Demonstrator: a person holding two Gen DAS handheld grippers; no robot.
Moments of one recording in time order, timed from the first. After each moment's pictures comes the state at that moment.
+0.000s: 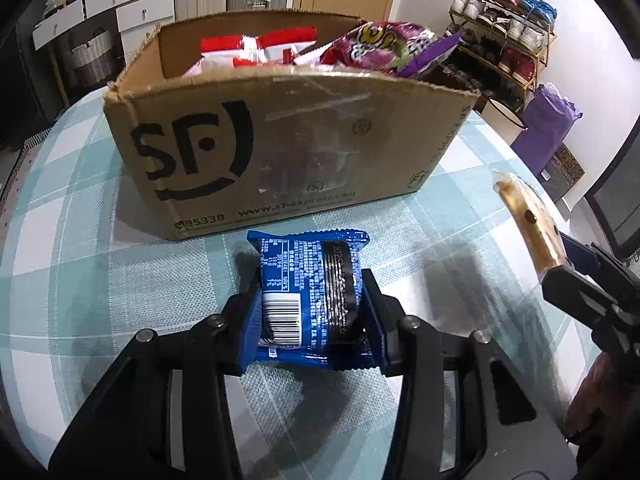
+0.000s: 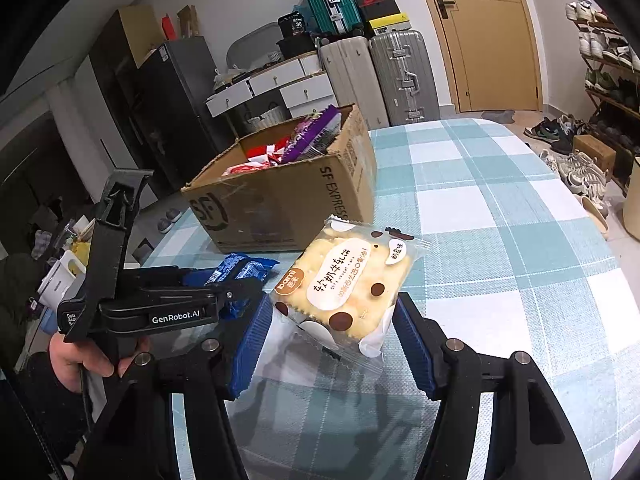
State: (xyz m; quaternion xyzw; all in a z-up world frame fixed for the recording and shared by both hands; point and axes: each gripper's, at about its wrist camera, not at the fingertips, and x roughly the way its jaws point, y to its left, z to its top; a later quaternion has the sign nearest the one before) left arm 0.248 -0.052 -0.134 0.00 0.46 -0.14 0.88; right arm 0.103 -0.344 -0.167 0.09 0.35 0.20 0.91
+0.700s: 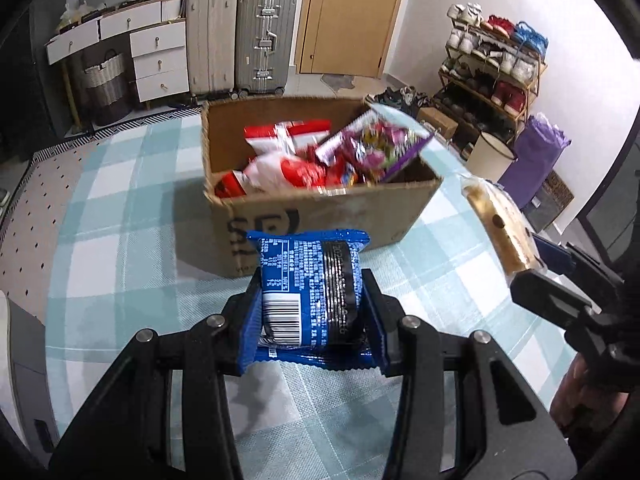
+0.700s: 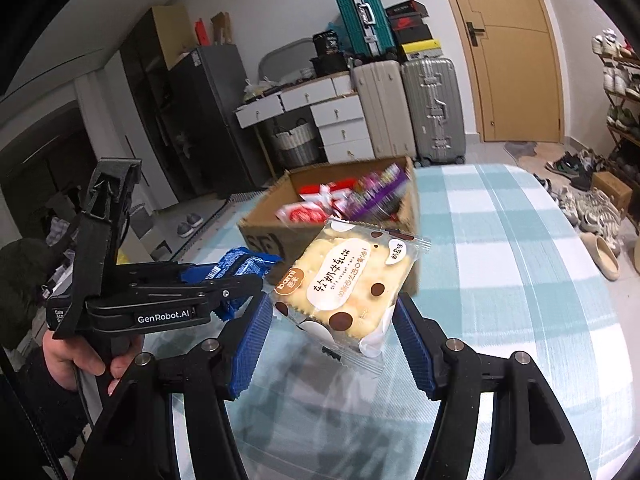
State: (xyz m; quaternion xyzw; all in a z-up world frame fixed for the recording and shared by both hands) left arm 0.203 0.001 -0.024 -0.03 0.41 -0.14 0.90; right arm 0.095 -0.312 -0.105 0.07 0.30 0.25 0.92
